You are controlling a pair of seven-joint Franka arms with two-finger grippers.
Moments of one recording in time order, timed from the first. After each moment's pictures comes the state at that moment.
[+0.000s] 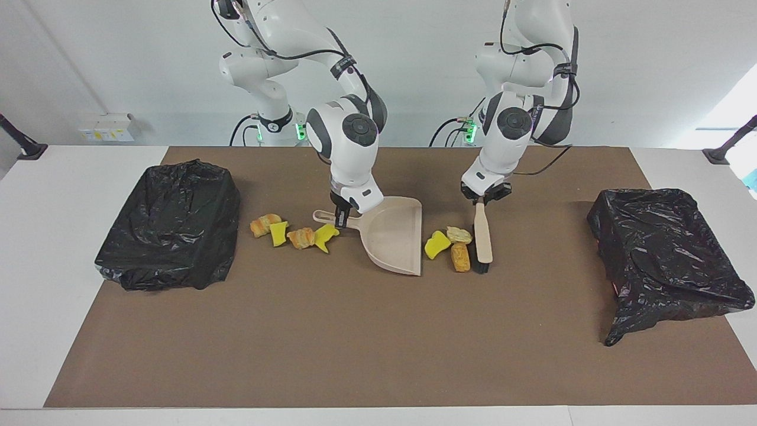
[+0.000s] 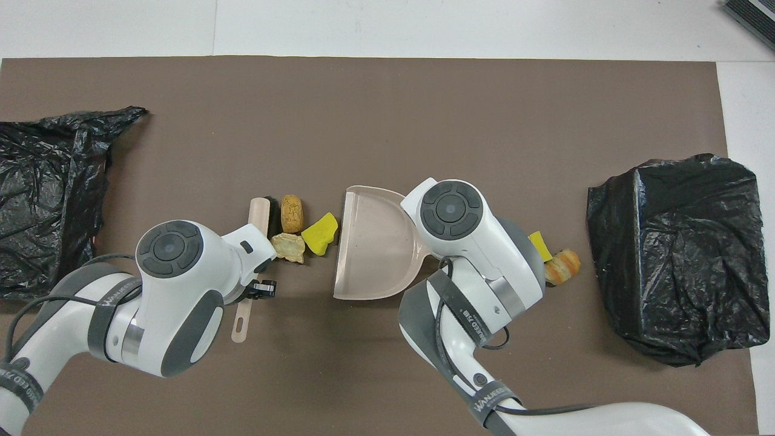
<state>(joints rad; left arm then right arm) -0.46 -0.03 0.05 -2.31 -0.01 2.12 -0.25 0.53 0.28 -0.01 -1.89 -0.15 2.04 -0.85</state>
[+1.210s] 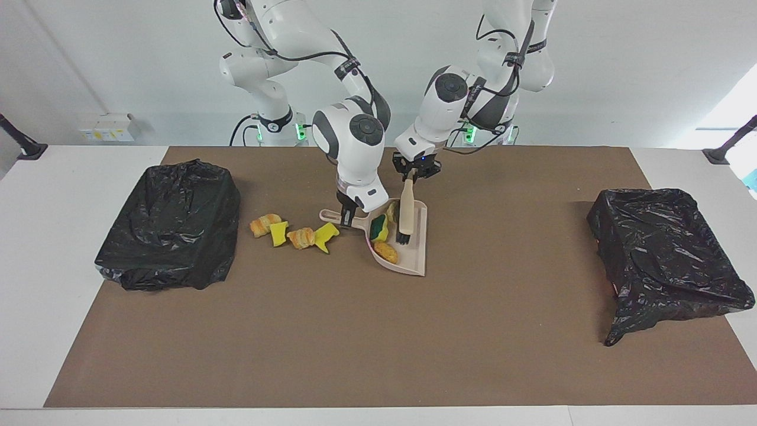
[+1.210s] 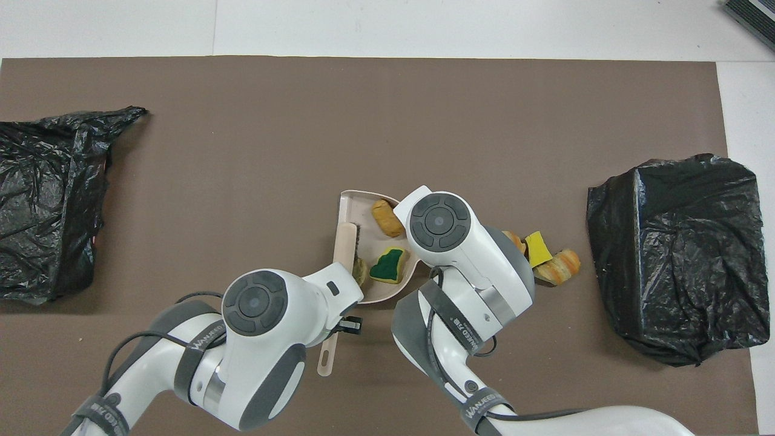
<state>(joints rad) -0.77 -0.03 0.06 -2.24 -0.25 2.23 -0.38 0.55 0.28 -0.01 -1.90 -0.15 2.05 -0.81</state>
